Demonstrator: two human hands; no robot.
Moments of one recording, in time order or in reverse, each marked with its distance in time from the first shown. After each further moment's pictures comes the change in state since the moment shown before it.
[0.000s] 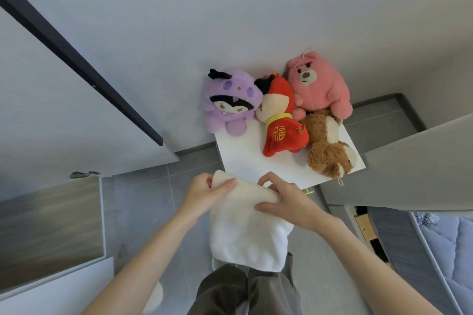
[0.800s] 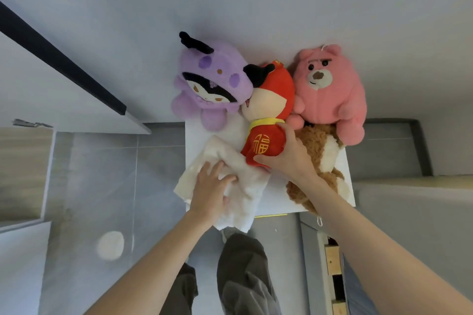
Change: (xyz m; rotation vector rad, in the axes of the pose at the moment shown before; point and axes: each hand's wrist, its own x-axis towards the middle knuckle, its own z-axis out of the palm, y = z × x) left_hand 0.119 -0.054 0.145 0.975 0.031 0.250; right_hand 0.150 0.083 -0.102 -0.202 0.257 0.199
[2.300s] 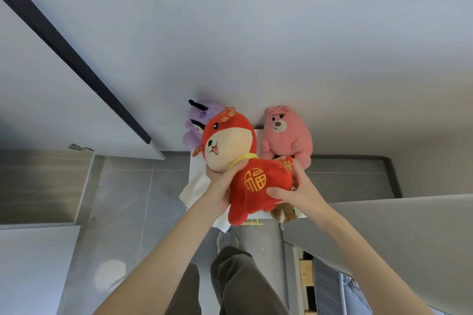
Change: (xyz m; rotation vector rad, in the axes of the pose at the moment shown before) left_hand -0.076 0.142 -0.184 -1.949 0.079 -0.593; right_hand -0.167 -0.032 -0.177 0.556 -0.297 -0.166
